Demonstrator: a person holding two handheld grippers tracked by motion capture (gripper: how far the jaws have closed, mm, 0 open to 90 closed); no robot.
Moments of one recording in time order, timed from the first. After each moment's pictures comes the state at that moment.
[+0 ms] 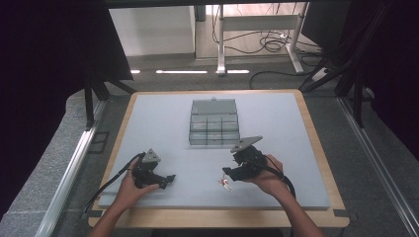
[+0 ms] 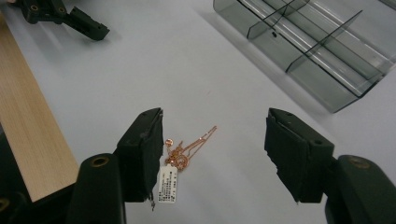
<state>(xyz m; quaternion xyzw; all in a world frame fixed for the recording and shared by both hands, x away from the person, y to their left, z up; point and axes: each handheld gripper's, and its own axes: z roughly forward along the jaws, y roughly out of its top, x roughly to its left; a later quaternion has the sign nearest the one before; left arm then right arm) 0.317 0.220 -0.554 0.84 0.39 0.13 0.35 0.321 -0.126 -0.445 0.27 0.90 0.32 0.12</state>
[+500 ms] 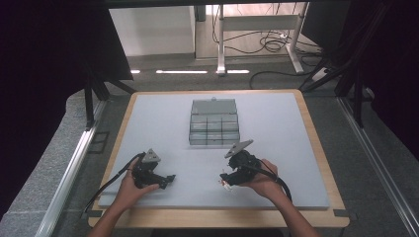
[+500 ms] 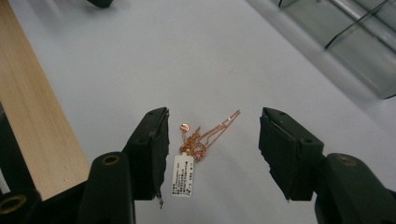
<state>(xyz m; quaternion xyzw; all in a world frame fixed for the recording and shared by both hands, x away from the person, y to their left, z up) 0.317 0.220 -0.554 0.84 0.39 0.13 0.35 0.321 -0.114 -0.466 0.26 0.92 0.28 0.09</state>
